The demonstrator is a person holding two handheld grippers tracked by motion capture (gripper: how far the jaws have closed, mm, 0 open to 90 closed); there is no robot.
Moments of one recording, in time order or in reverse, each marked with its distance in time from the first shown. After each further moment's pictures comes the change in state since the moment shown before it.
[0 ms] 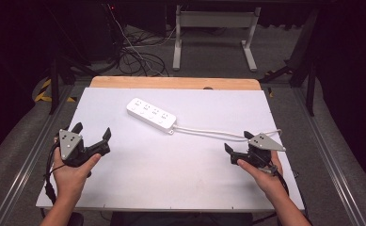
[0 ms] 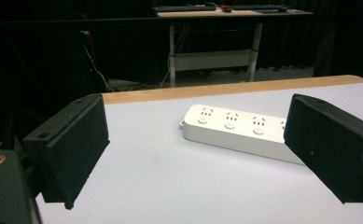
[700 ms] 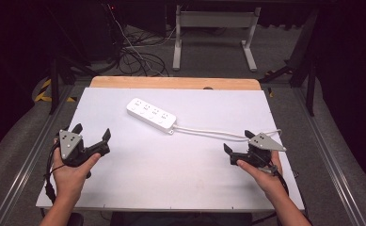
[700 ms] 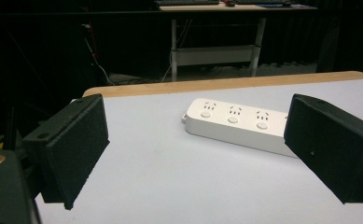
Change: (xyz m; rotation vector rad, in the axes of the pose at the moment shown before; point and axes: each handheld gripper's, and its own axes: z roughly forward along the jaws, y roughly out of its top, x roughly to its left) left arm 0.002 -0.003 0.001 0.018 0.005 -0.005; right arm 0.001 0.002 0.000 -0.025 0.011 -0.003
